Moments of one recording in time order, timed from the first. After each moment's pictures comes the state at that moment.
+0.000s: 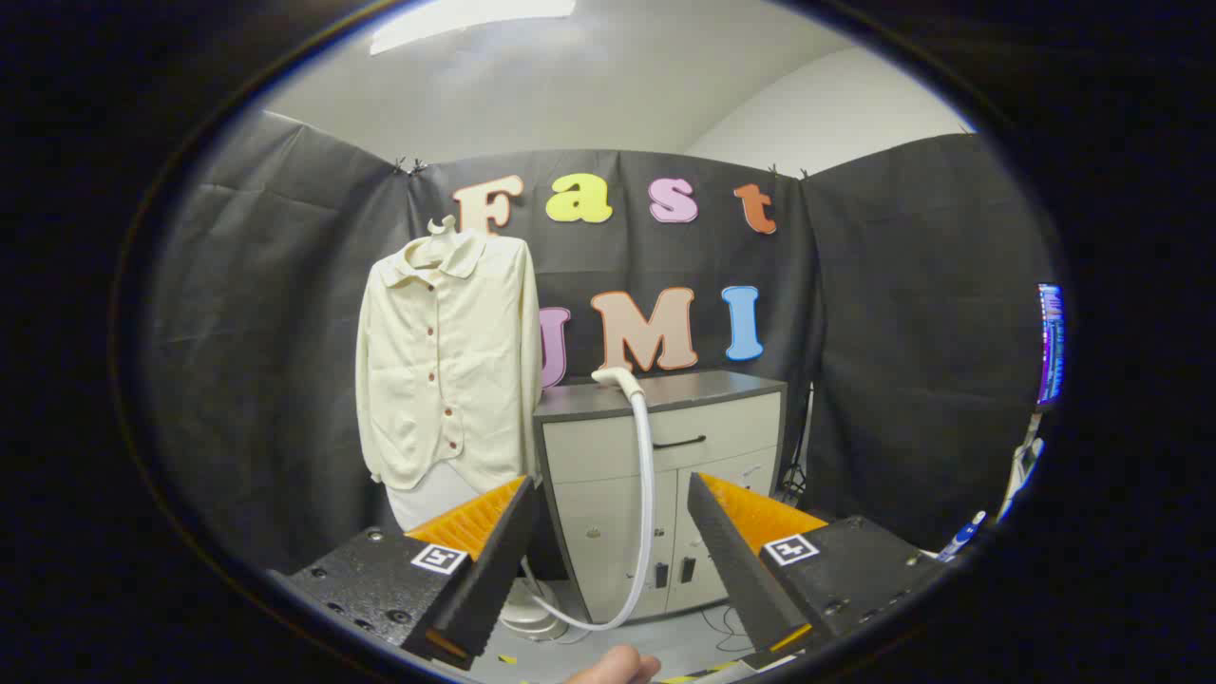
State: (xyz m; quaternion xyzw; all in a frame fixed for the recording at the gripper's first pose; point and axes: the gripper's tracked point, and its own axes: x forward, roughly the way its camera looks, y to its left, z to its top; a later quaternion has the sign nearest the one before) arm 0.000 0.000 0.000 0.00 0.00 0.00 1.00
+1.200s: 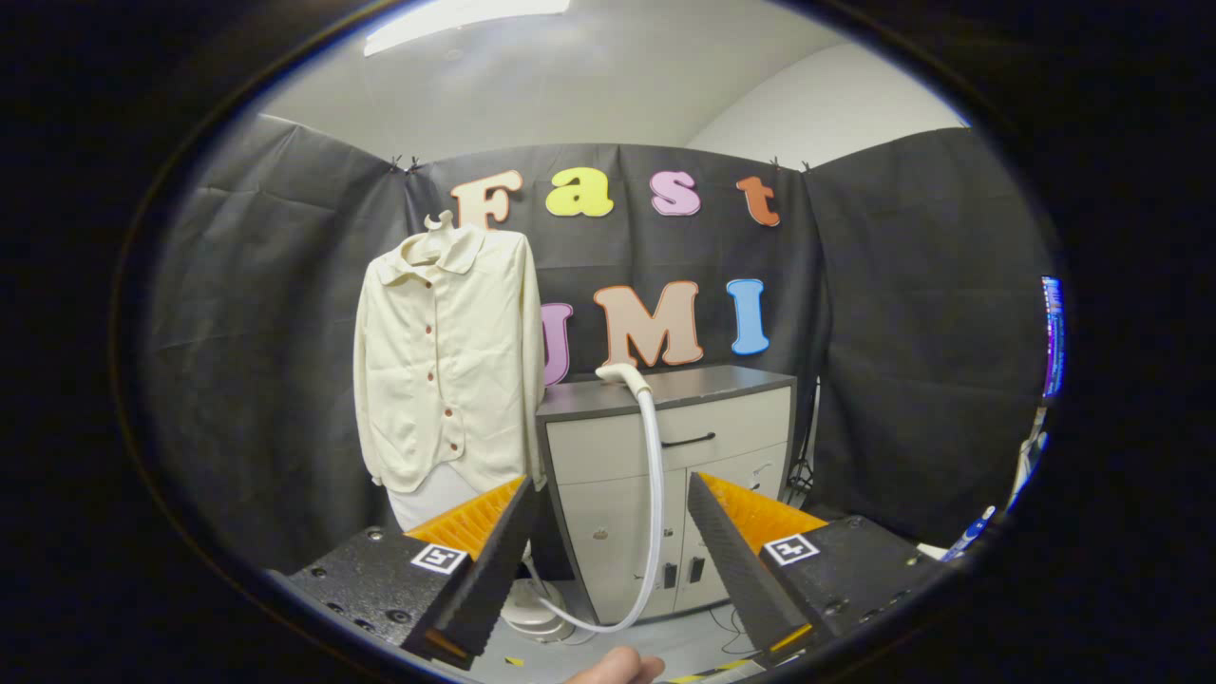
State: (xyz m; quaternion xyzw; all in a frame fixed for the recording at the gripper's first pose) arm 0.024 0.010 -0.008 0.01 0.01 0.00 1.00
